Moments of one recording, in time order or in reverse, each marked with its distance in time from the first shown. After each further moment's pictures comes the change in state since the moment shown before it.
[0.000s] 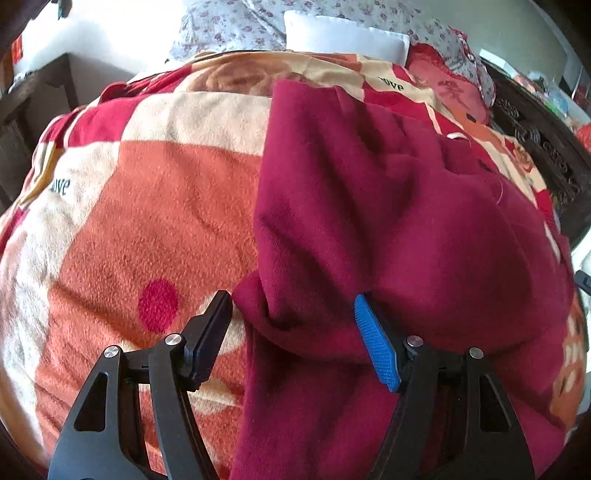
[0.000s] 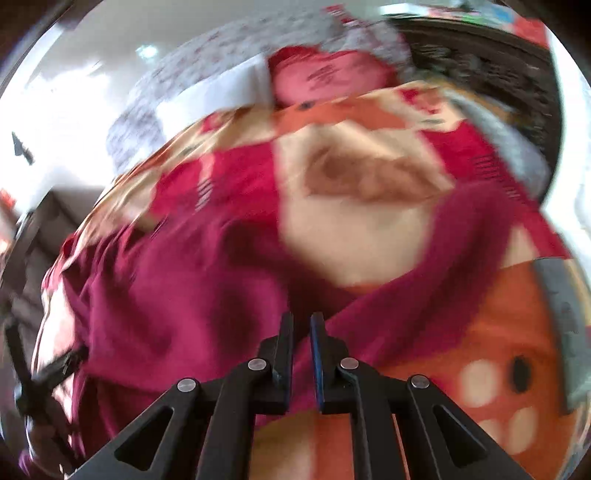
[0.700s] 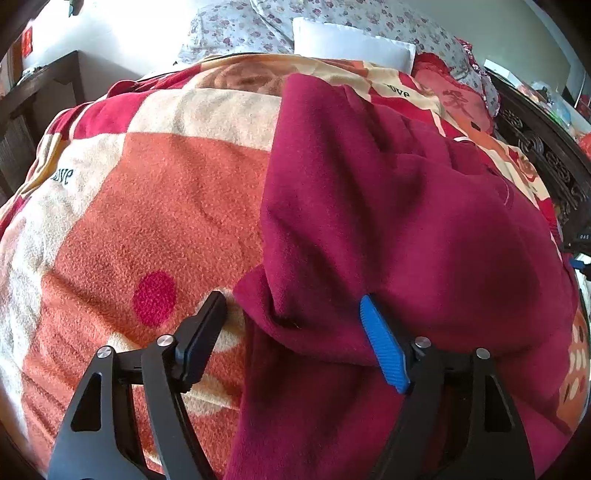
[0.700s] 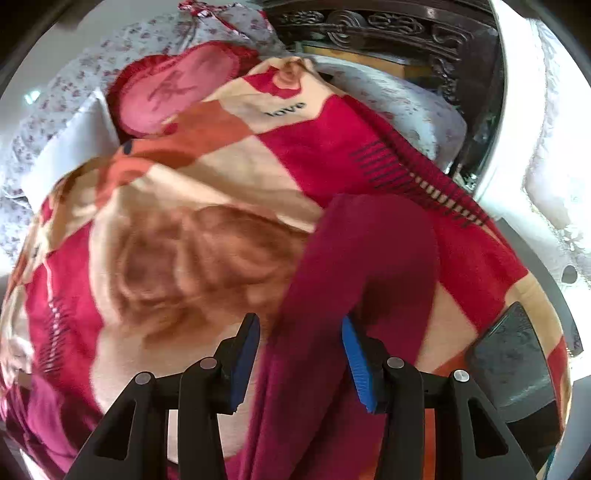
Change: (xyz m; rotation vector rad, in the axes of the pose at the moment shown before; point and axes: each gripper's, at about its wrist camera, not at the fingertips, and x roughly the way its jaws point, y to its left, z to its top) left arm 0.004 -0.004 -0.014 -0.019 -0.049 0.020; right arm 0.082 -0.107 0.092 0.278 0.083 -0.286
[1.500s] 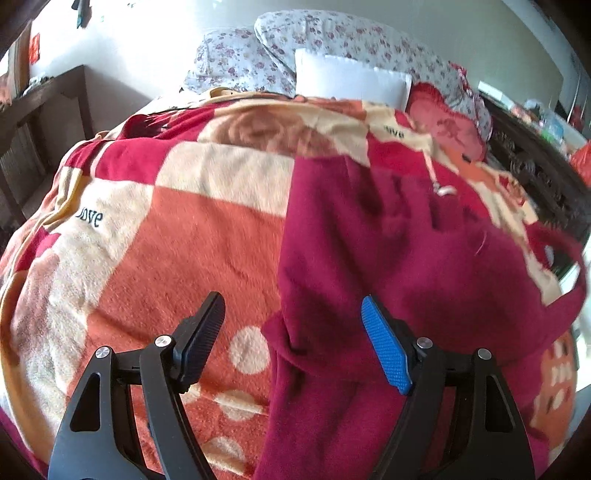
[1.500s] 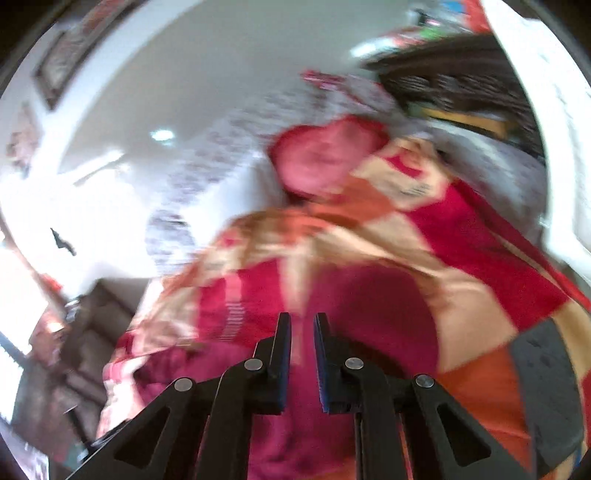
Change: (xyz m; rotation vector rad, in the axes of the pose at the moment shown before) left arm -0.048 0.017 0.030 -0.022 -0.089 -0.031; right arm -0.161 0.010 -0.046 -0.127 -0.260 0.625
